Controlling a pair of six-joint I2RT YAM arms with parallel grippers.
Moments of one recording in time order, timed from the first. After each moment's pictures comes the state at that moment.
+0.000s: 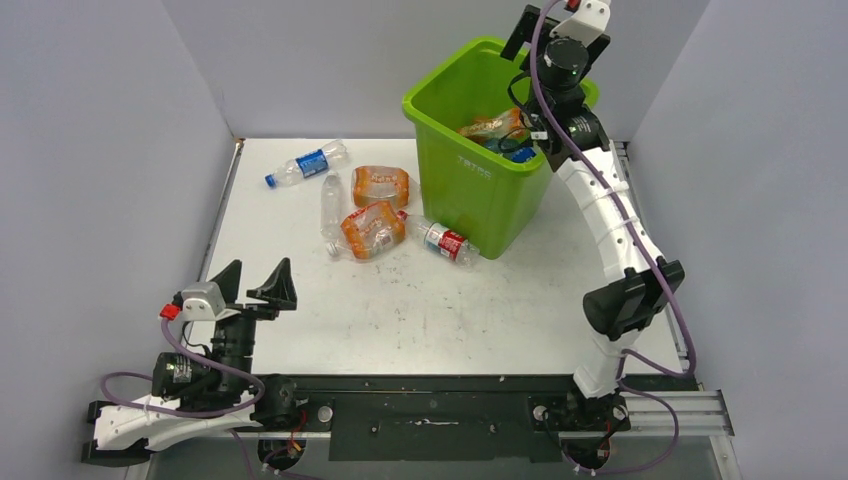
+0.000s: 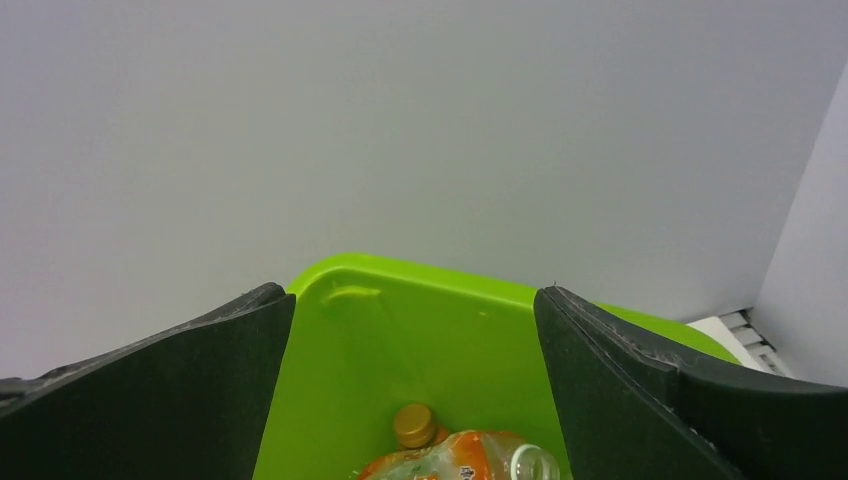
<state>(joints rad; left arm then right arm) -1.36 0.01 0.39 0.48 -1.21 0.55 0.37 1.83 2.13 -0.14 0.55 0.18</state>
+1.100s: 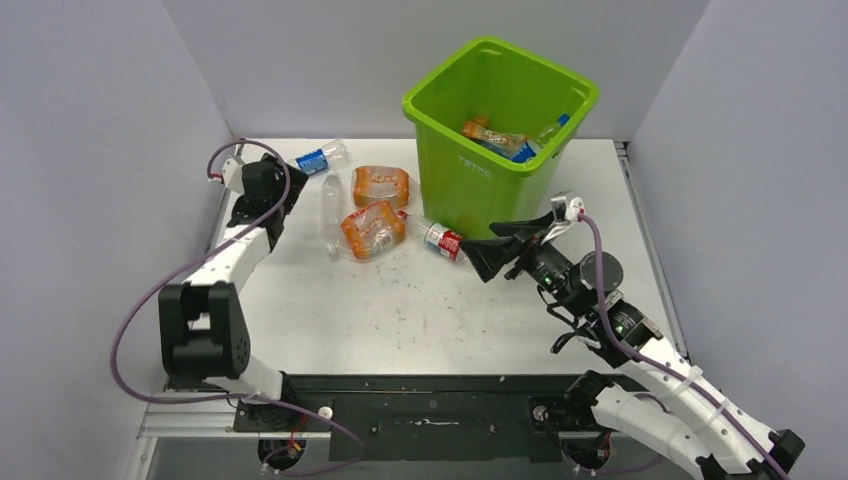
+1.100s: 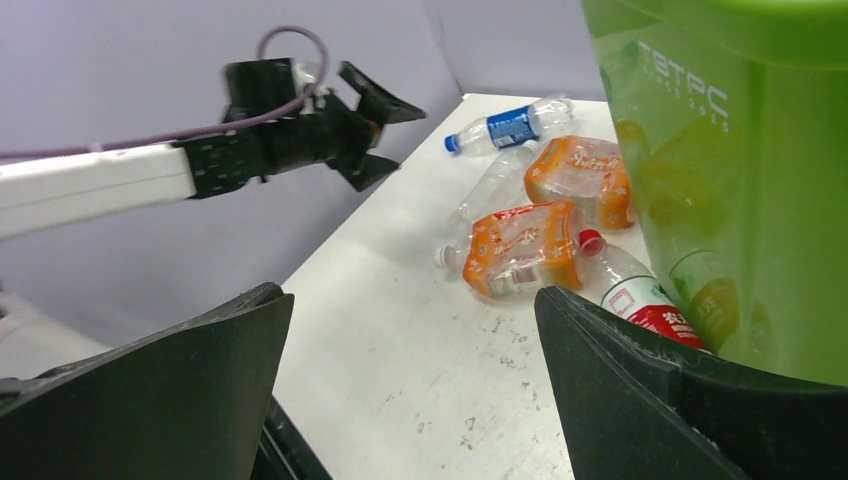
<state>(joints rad) 0.00 1.45 1.02 -0.02 -0.21 -0.90 0.70 0.75 0.77 0.06 -0.05 0.47</state>
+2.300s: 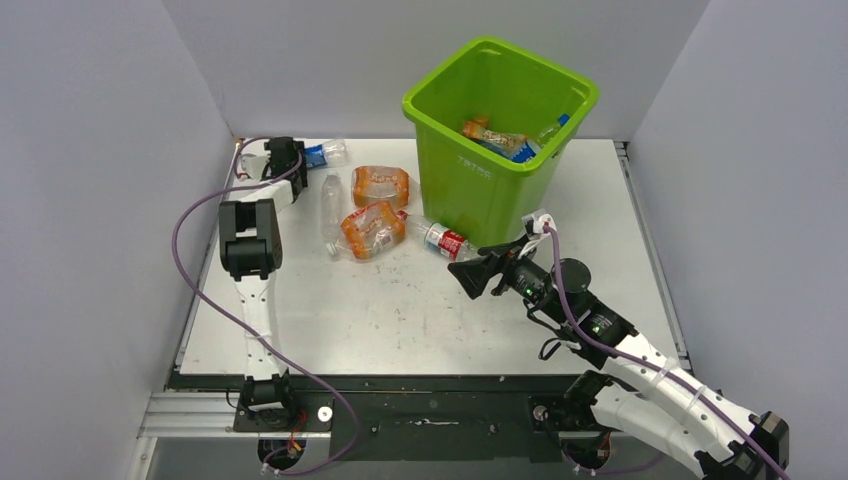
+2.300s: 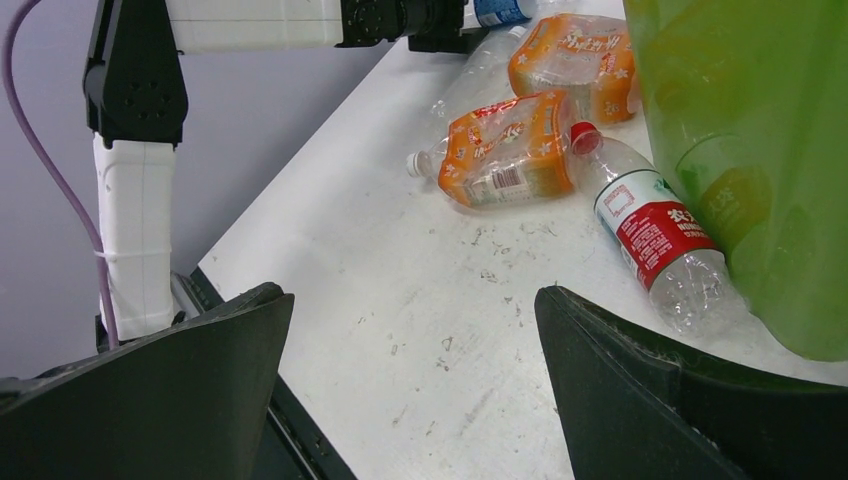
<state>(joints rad) 0.05 2.44 1.79 0.12 -0.29 -1.52 0.73 0.75 0.59 0.11 -0.09 0.47</state>
